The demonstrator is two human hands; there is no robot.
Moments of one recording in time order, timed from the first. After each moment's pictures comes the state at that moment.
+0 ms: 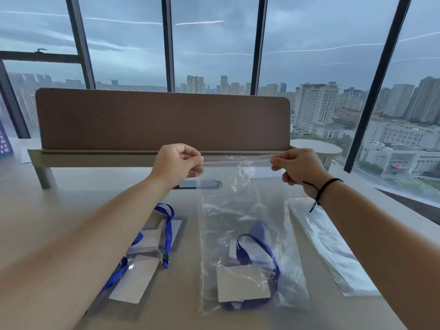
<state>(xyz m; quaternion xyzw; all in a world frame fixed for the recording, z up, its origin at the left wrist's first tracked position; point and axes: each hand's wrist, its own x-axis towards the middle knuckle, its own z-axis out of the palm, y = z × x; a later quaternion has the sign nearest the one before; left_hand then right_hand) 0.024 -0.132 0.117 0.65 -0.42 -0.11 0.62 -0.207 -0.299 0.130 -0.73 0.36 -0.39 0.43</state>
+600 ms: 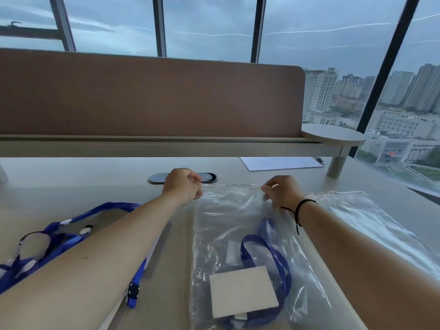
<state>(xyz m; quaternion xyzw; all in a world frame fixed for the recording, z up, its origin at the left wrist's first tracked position) 0.070 -0.244 0.007 0.76 -0.33 -0.17 0.53 -0.135 -0.401 0.003 -0.77 0.48 -0.26 0.34</state>
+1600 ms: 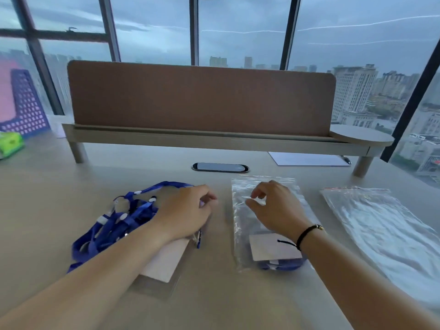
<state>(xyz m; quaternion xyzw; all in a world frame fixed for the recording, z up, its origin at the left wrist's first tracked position) 0.021 -0.060 0.027 0.79 -0.52 -0.03 0.32 -0.138 -0.223 0.027 -0.91 0.32 -0.23 0.12</state>
